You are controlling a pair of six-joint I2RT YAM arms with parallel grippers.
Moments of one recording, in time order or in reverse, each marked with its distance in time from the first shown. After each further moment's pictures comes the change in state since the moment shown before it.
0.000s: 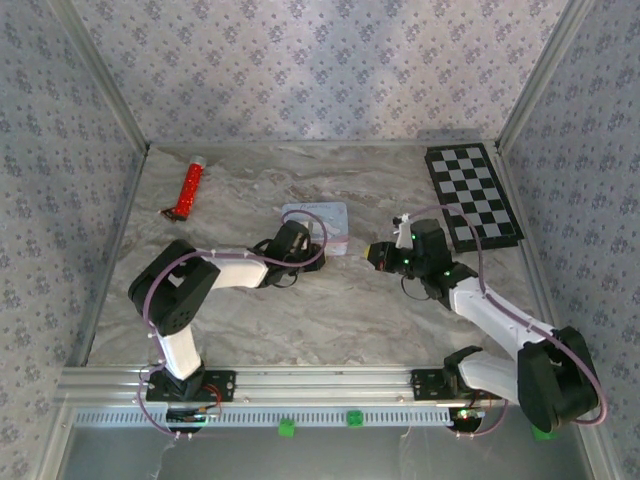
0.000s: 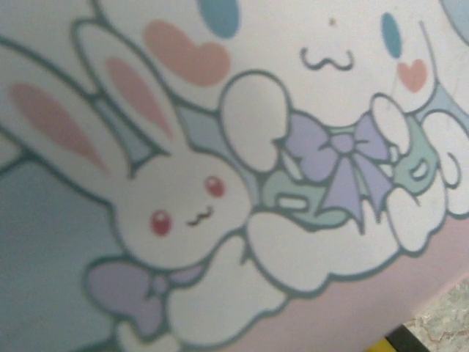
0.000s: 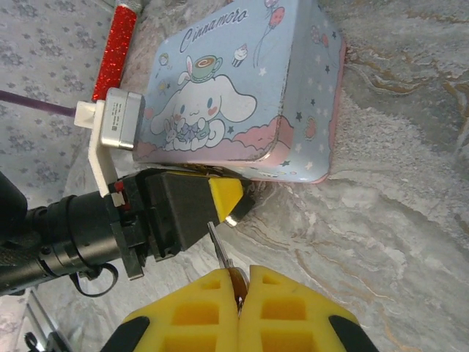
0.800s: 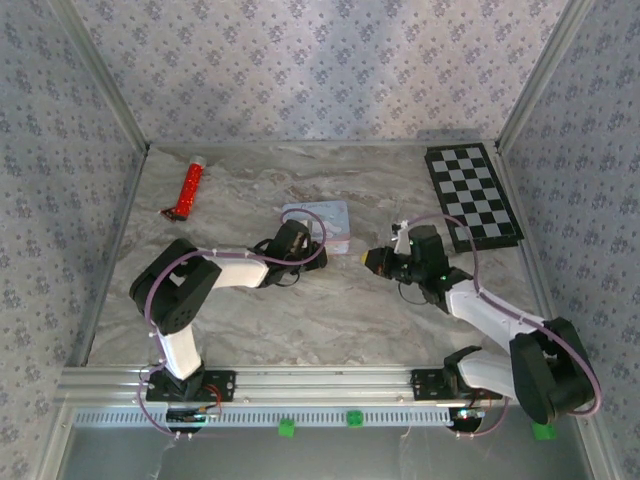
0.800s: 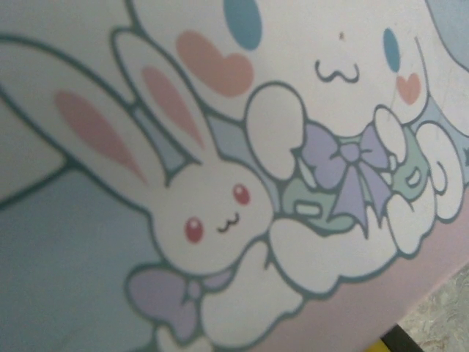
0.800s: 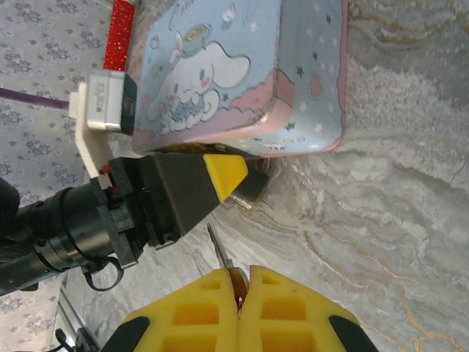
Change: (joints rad) left arm -0.002 0.009 0.000 0.038 0.025 -0.079; right arm 0.000 0.055 -0.068 0.101 -0.053 0.111
